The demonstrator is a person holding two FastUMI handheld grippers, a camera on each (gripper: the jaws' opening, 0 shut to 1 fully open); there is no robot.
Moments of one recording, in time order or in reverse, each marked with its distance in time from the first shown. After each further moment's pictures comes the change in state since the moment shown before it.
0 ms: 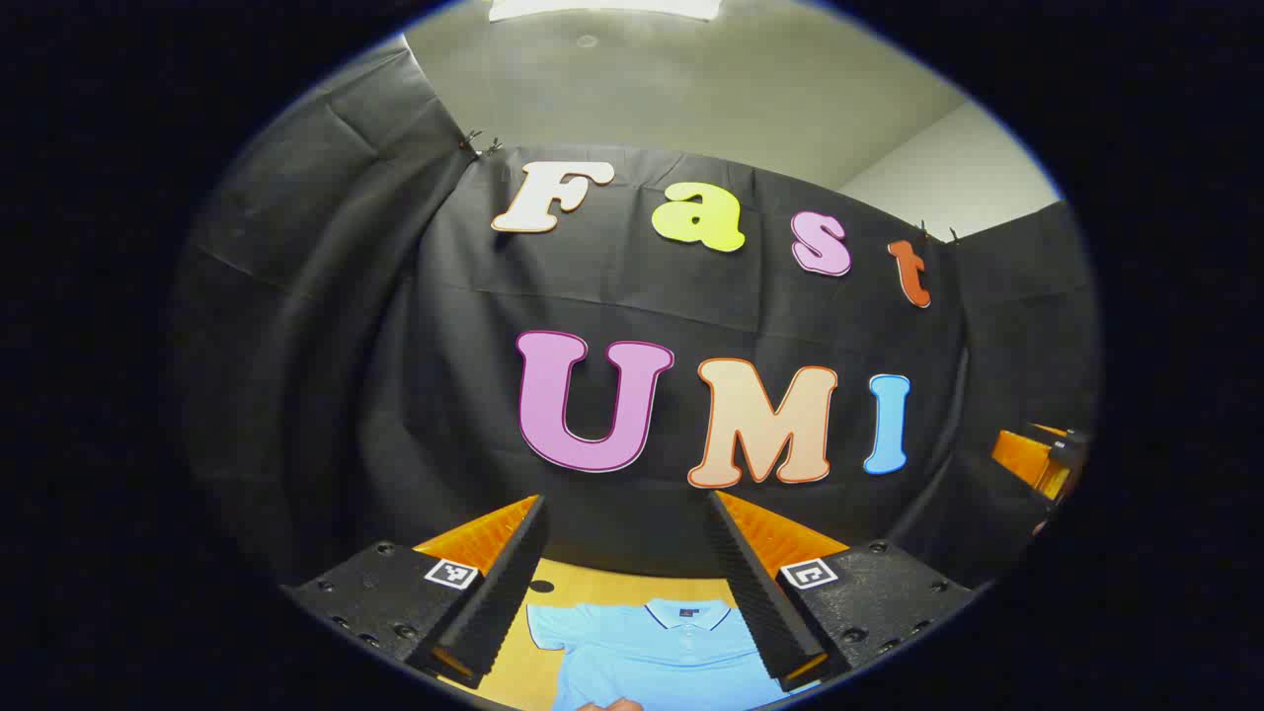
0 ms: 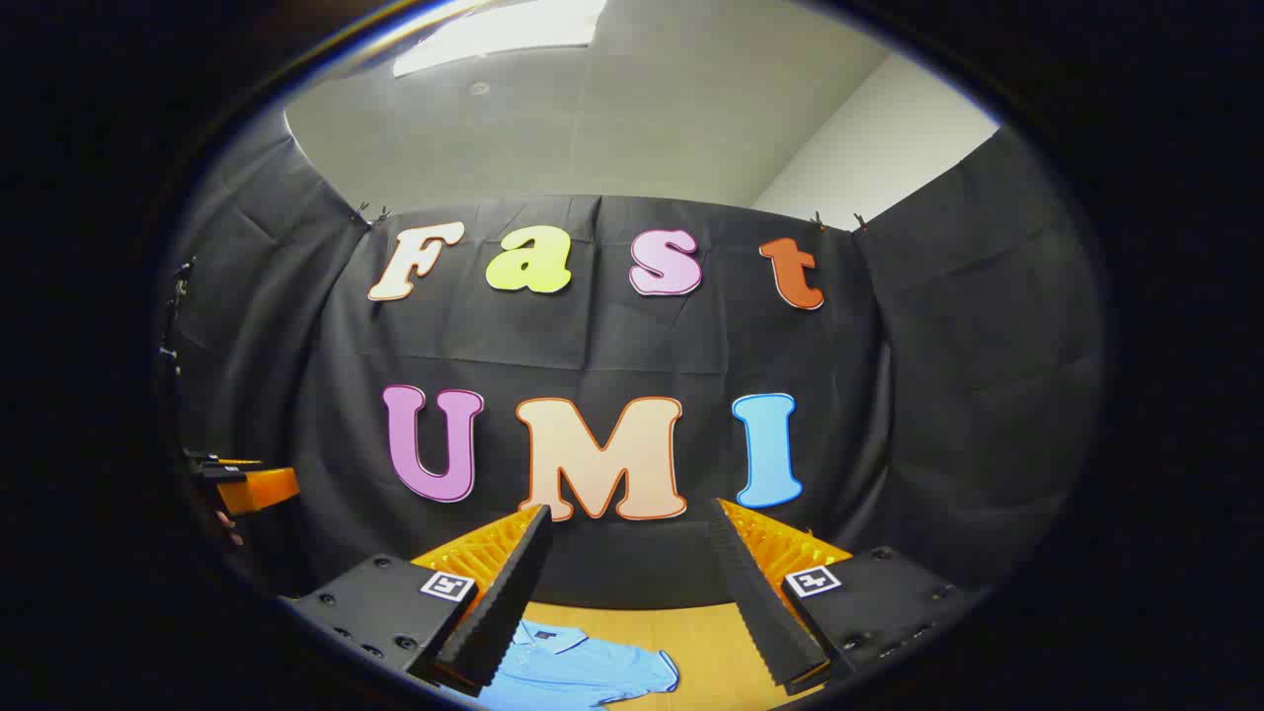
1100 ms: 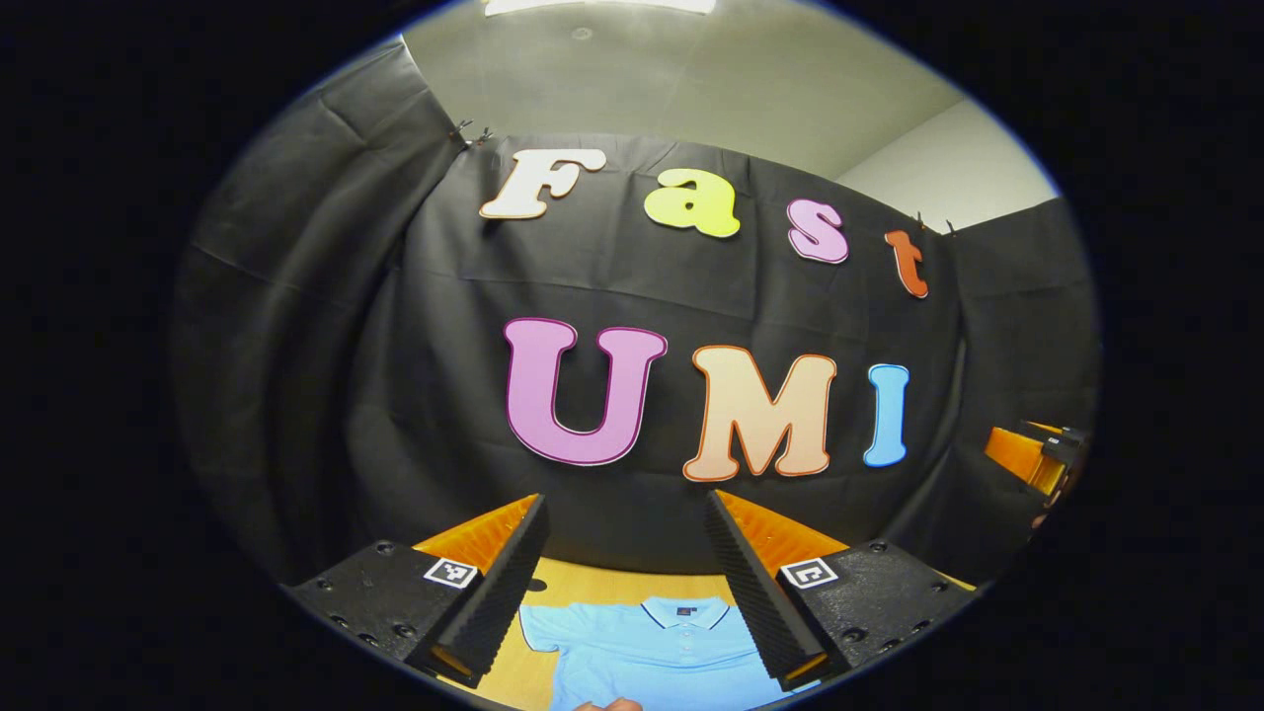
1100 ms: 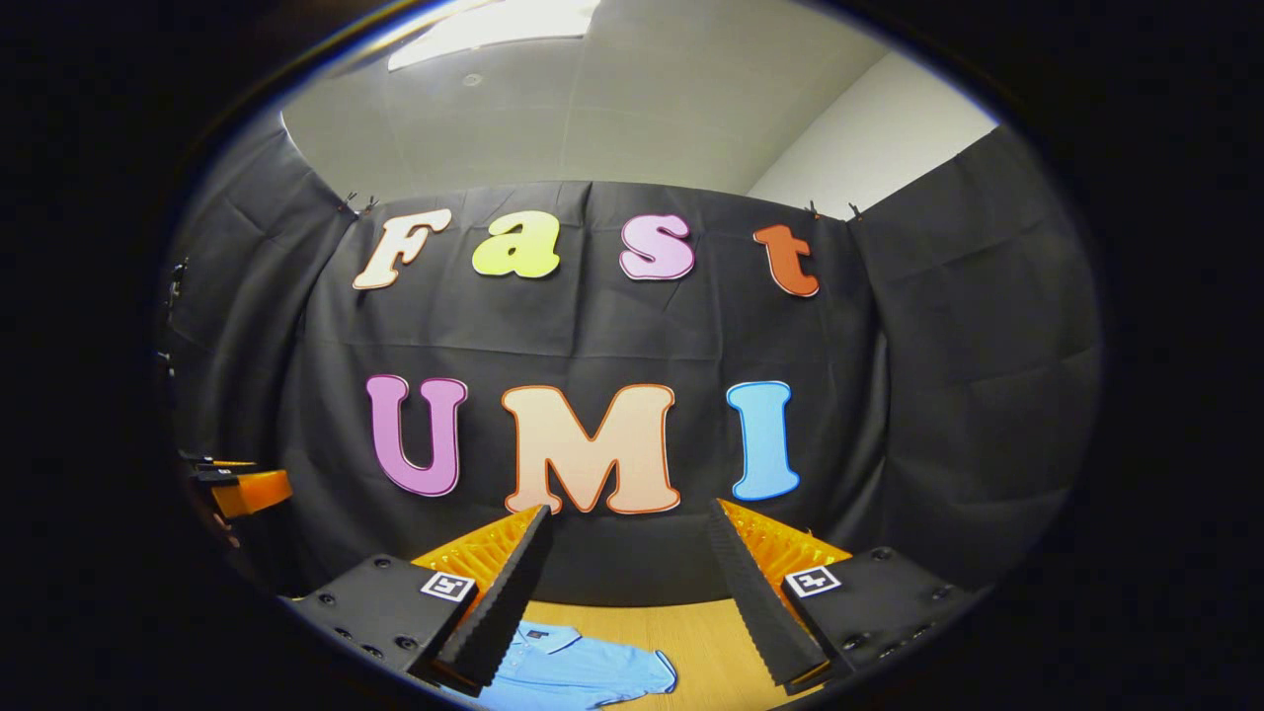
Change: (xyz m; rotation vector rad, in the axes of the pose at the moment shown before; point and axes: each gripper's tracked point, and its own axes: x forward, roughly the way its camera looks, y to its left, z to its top) left arm 0.017 -0.002 -0.017 0.007 0.026 -0.003; right arm 0.020 0.001 -0.021 -0.006 0.035 -0.012
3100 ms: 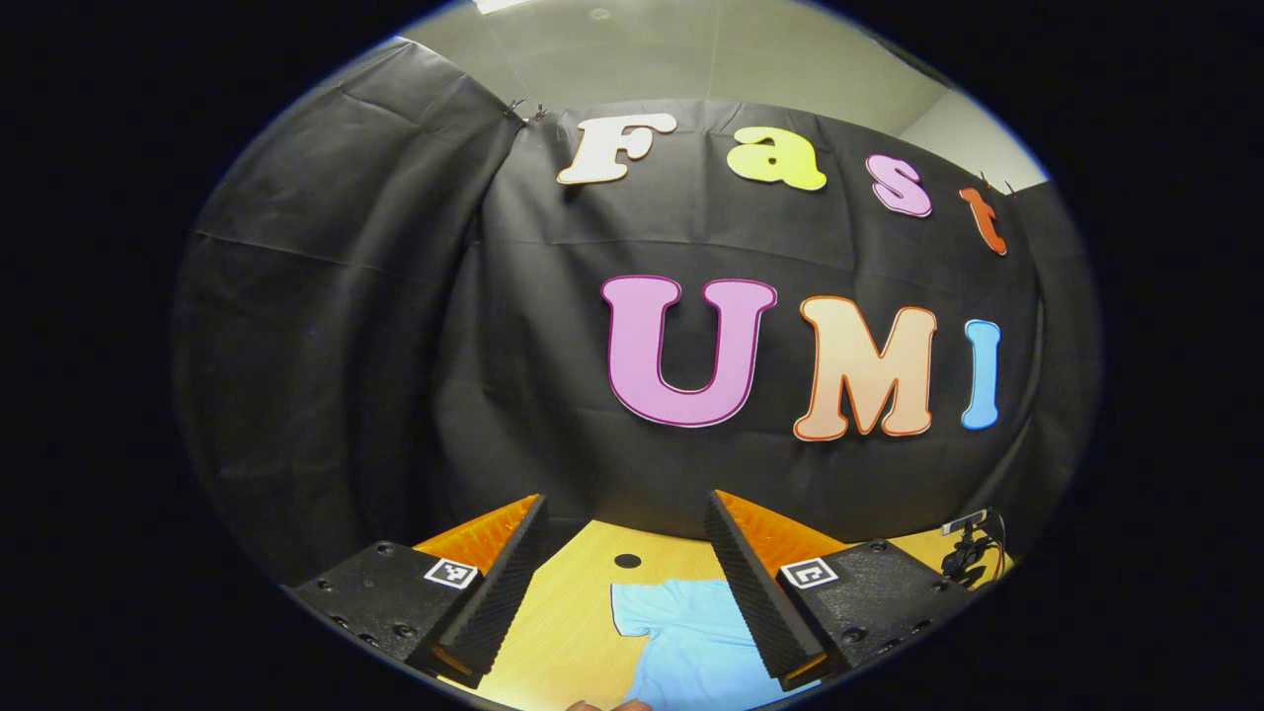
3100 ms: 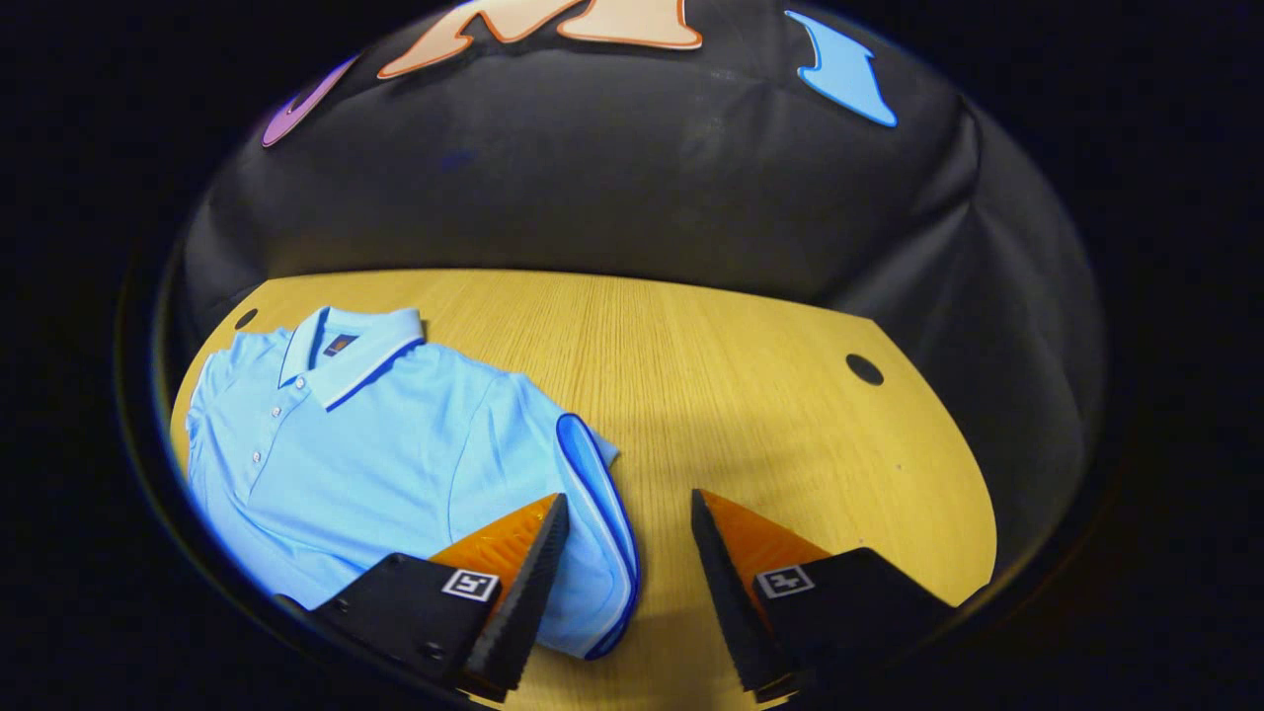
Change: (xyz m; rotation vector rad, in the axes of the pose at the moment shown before) left arm -0.002 0.100 -0.046 0.051 0.119 0.248; right arm 0.107 -0.081 -0.541 -0.168 0.928 -0.080
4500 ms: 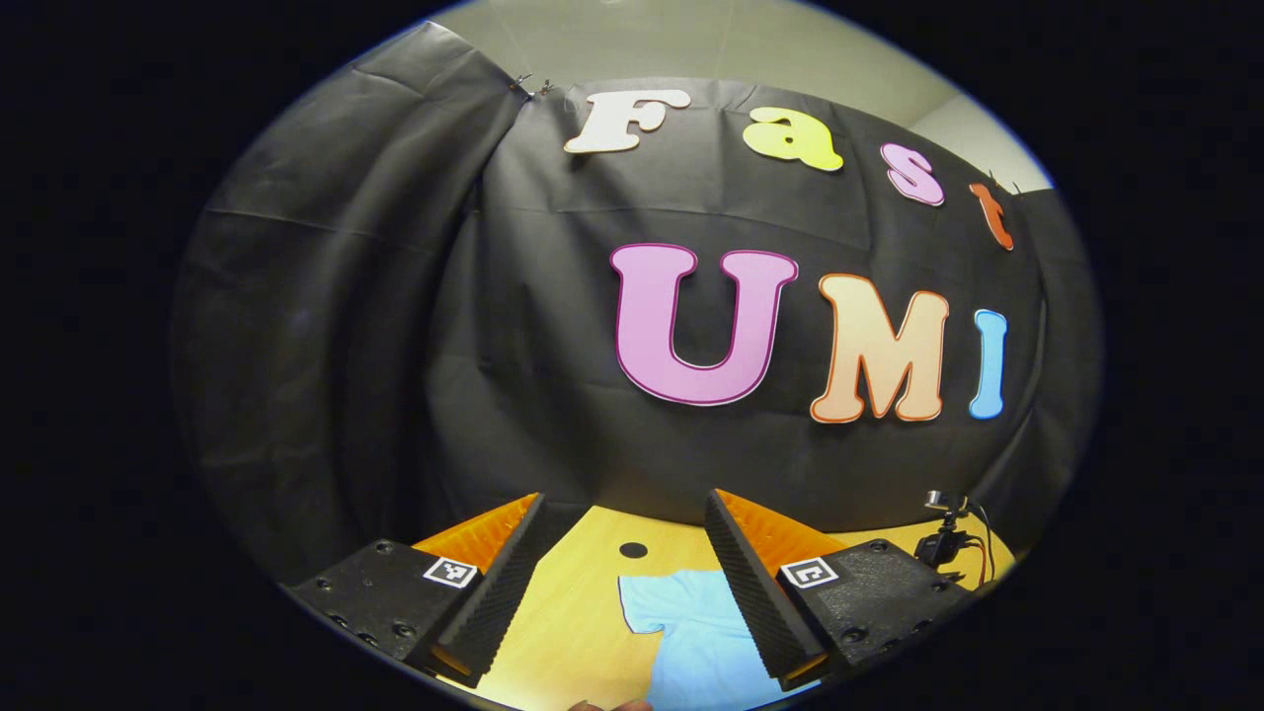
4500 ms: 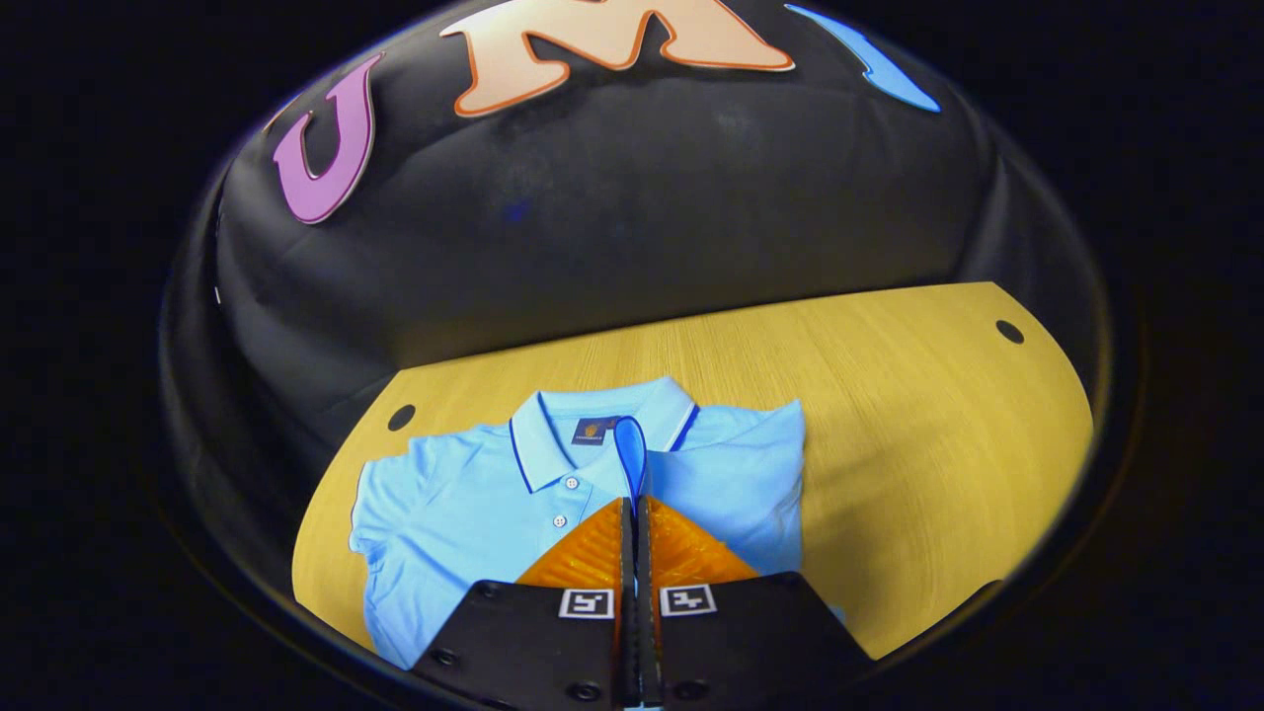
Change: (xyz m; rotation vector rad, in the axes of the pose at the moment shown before) left arm 0.035 0.029 -0.034 -0.018 0.074 -0.033; right arm -0.052 0.210 0.047 0.235 -0.018 0.335
